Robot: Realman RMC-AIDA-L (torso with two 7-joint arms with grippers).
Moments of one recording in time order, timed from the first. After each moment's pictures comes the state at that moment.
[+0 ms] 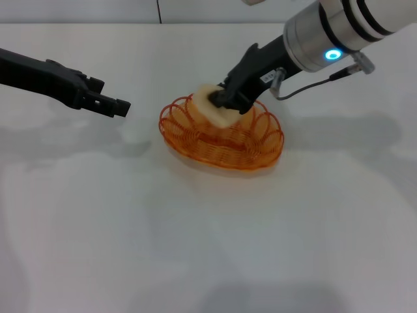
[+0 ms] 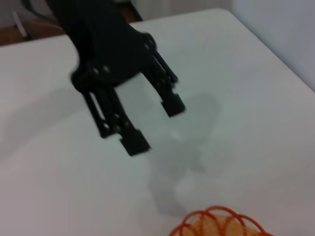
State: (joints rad) left arm -0.69 -1.93 0.83 0.98 2.31 1.62 -2.06; right arm 0.88 2.02 -1.57 -1.21 -2.22 -1.25 2.39
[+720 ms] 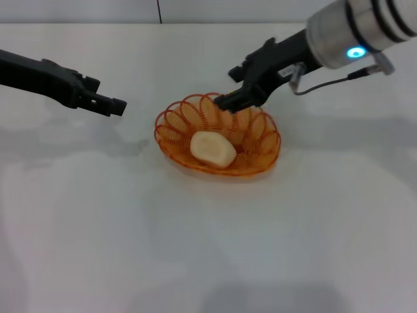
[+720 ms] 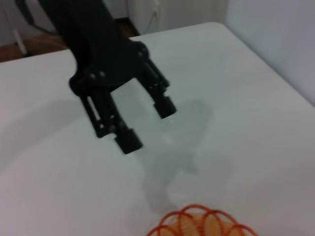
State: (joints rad) left arm -0.69 -1.93 0.83 0.98 2.32 1.61 -2.06; right arm 0.81 2.02 -1.52 -1.26 -2.20 -1.25 2.37
